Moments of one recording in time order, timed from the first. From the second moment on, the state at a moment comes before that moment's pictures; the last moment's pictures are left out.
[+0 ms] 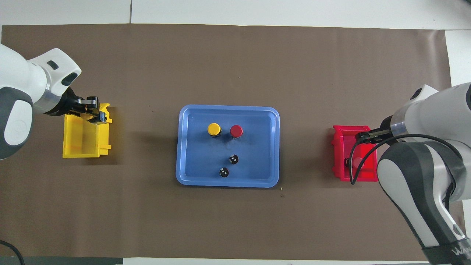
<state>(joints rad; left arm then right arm) -0.29 0.05 0.14 -1.84 0.03 1.86 -0.06 0.05 -0.08 0.05 -2.04 0.00 1.91 -0.03</state>
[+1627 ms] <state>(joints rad) -0.15 0.01 0.14 -2.22 0.04 2.19 0.08 0.54 0.54 0.06 -1.39 -0.11 1.96 0.75</state>
